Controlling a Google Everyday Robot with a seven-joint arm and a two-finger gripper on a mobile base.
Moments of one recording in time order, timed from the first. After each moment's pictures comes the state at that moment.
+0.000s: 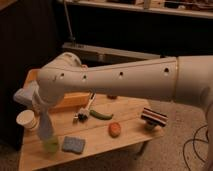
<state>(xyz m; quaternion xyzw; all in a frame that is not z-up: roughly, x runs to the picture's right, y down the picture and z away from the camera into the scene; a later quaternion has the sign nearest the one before) -0.257 0.070 0.561 -0.36 -0.13 0.46 0.80</state>
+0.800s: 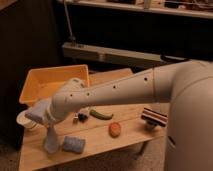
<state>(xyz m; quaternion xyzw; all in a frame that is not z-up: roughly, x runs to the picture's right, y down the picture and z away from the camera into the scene) -0.267 0.163 0.662 -0.41 -0.13 0.44 0.79</state>
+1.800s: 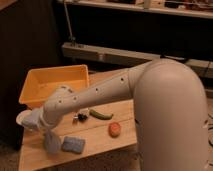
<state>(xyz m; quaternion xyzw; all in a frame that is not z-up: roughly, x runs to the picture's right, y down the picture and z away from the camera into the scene) -0.305 0.197 0.691 -0.41 -0.12 0.40 0.81</state>
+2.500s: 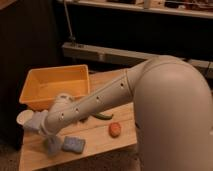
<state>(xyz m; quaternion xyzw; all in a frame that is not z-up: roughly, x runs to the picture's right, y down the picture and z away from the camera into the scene) -0.291 0.217 0.679 -0.39 -0.13 0.41 0.82</state>
